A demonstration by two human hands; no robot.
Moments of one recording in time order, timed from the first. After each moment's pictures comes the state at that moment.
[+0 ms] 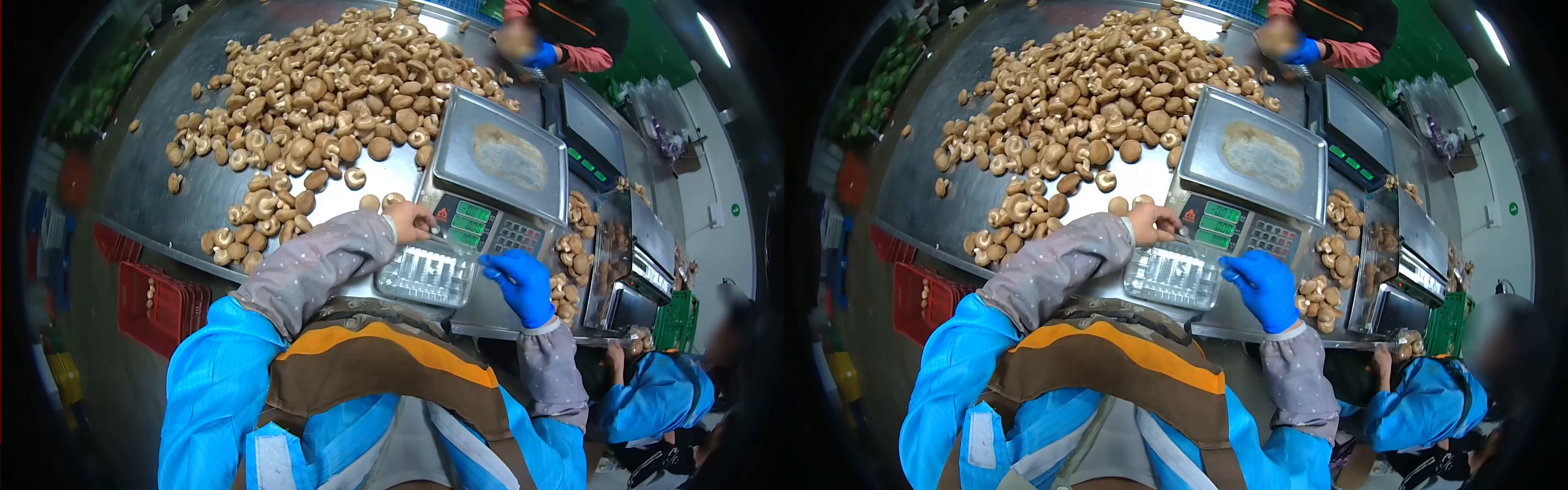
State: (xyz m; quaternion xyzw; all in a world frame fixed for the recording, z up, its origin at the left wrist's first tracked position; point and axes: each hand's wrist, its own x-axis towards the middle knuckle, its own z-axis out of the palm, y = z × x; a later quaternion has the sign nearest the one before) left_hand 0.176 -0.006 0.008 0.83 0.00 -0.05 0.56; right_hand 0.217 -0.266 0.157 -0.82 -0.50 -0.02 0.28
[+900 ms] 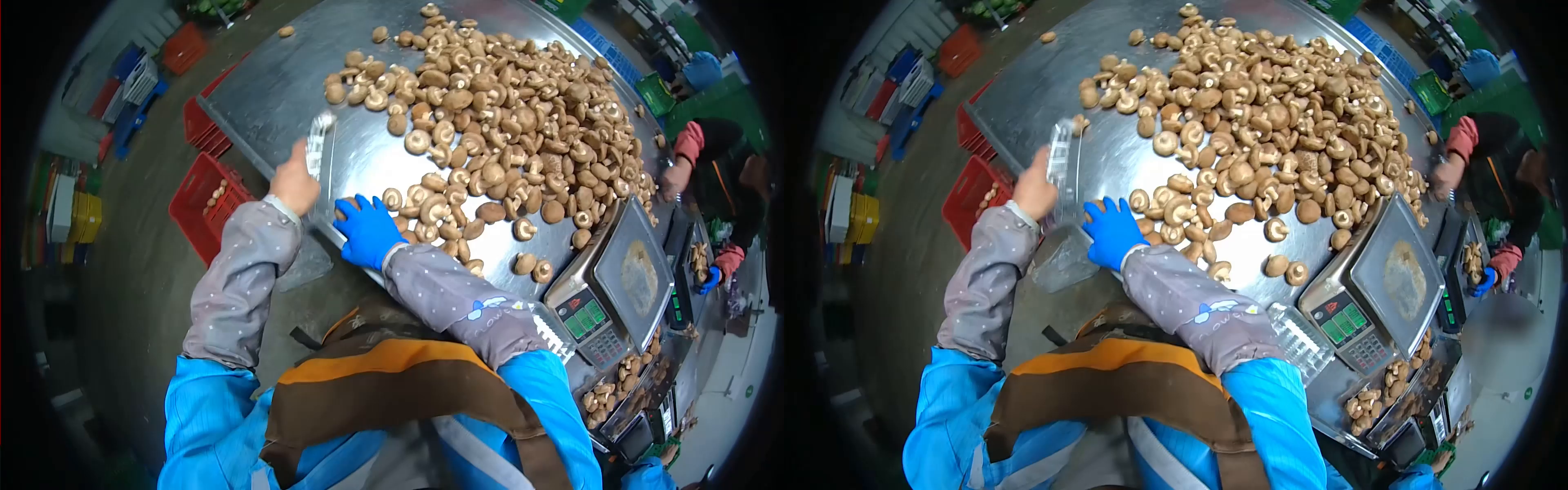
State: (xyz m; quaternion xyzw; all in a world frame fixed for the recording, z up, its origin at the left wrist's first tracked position) left_hand -0.144 0.269 0.104 0.78 0.58 0.13 0.23; right_hand -0.014 0.157 0.013 -0.56 -0.80 0.11 0.17
